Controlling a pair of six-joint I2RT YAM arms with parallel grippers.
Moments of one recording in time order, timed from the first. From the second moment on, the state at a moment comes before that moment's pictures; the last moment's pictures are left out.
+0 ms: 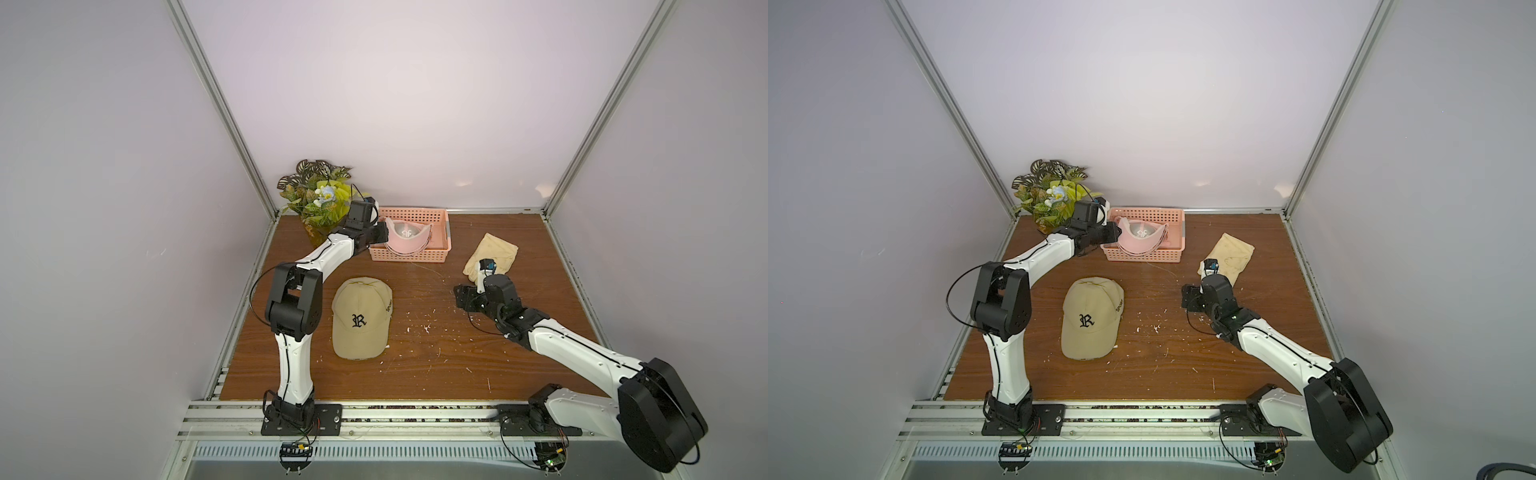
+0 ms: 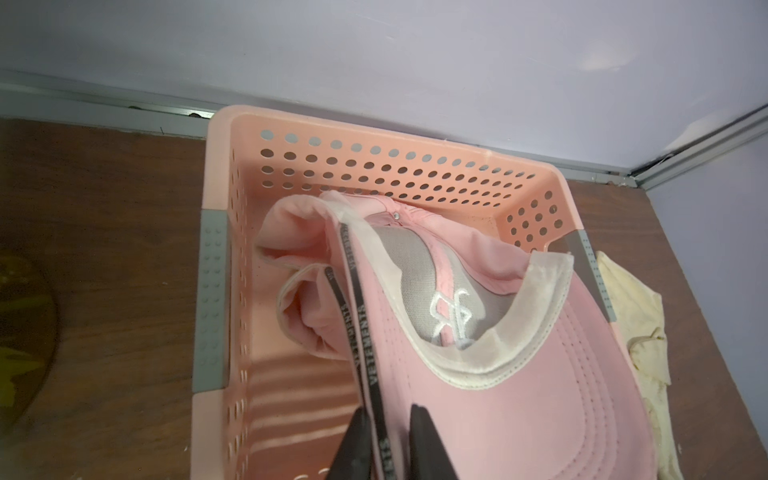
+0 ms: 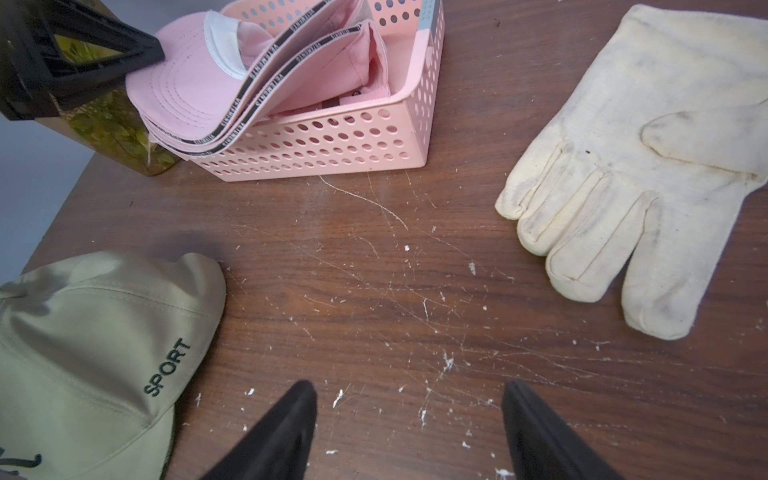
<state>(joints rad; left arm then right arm) -0.30 2.03 1.59 -0.22 0.20 -0.36 0.54 1.20 0.60 -0.02 0.12 0.46</state>
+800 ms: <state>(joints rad) -0.35 2.03 1.67 -0.27 0.10 -0.30 0.54 1.21 0.60 -0.02 0.10 0.46</state>
